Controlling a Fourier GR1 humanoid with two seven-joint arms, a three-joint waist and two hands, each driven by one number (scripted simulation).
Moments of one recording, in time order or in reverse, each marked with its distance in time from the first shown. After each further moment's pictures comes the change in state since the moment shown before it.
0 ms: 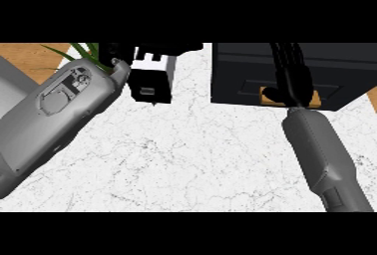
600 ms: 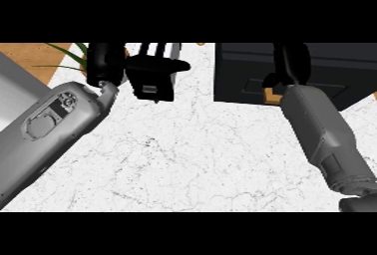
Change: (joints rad) left arm 0.150 0.051 0.012 -0.156 -0.032 -0.005 -0.002; right arm -0.254 -0.038 -0.065 0.314 0.033 -0.084 0.009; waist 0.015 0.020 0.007
